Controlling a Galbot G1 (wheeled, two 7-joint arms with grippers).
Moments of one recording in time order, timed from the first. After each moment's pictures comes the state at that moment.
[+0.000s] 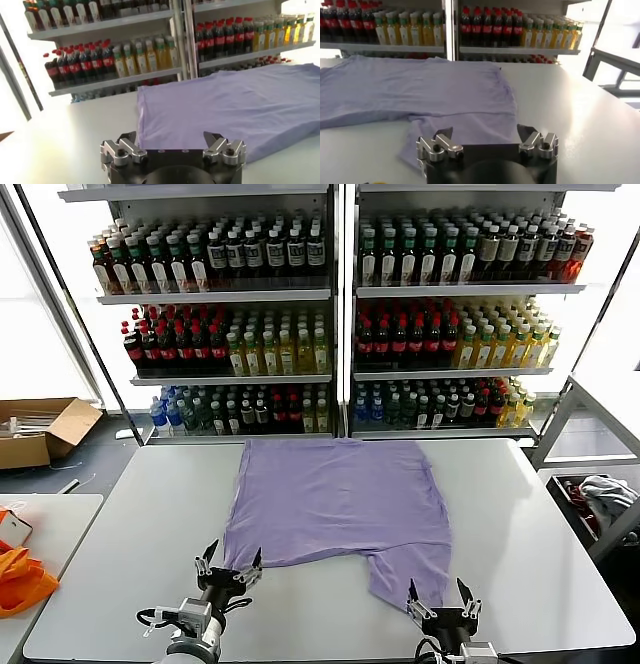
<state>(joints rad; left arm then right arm) 1.48 -1.35 -0.41 -2.02 -0.04 0.37 -0.08 -1.72 1.29 0.31 2.23 0.21 -0.40 0.43</state>
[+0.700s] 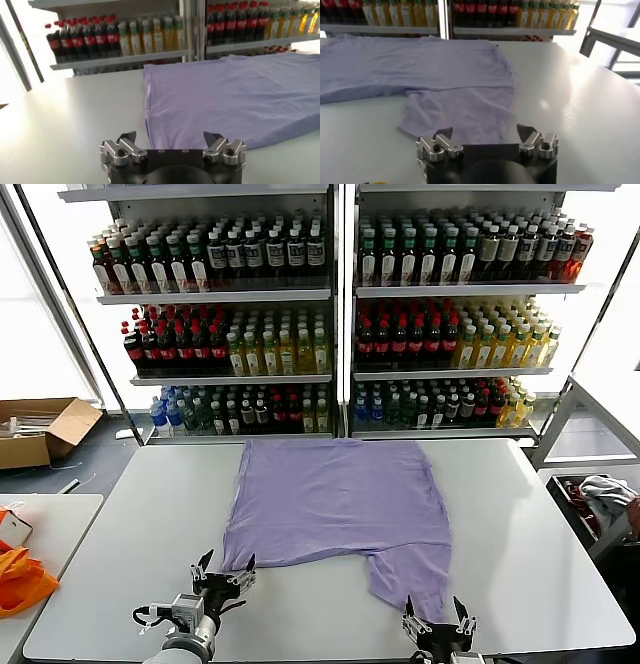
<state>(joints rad) 1.46 -1.34 -0.43 -1.98 -0.16 0.42 -0.10 -1.71 1.31 0.28 2.19 0.21 -0.41 0.47</state>
